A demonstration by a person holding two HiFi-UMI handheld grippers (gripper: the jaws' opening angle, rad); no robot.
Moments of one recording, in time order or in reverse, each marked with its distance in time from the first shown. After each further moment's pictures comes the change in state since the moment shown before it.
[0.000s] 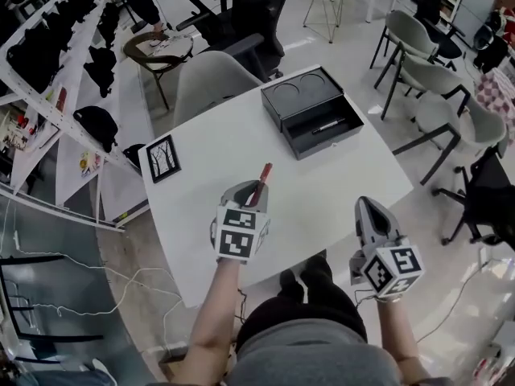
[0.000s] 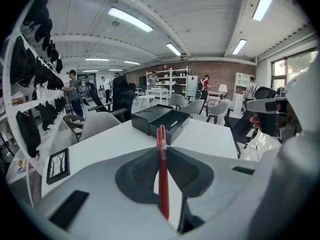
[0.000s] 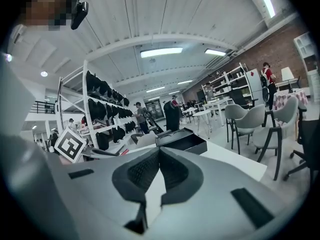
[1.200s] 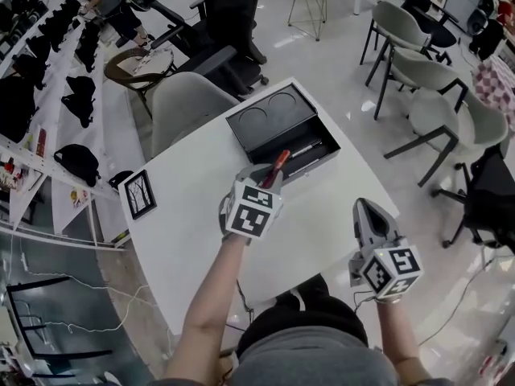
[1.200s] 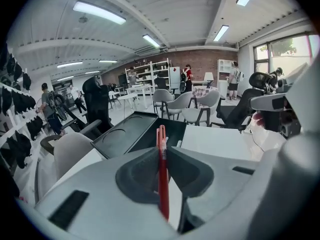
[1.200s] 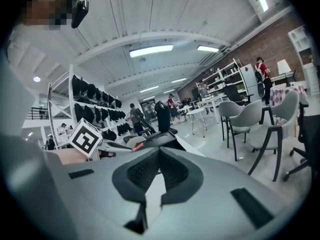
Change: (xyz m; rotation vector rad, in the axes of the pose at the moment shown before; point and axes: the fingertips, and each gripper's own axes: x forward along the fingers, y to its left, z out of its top) left arm 0.151 -0.053 0.095 0.208 0.073 -0.131; right arm 0.050 -0.109 0.028 0.059 0.010 -0.035
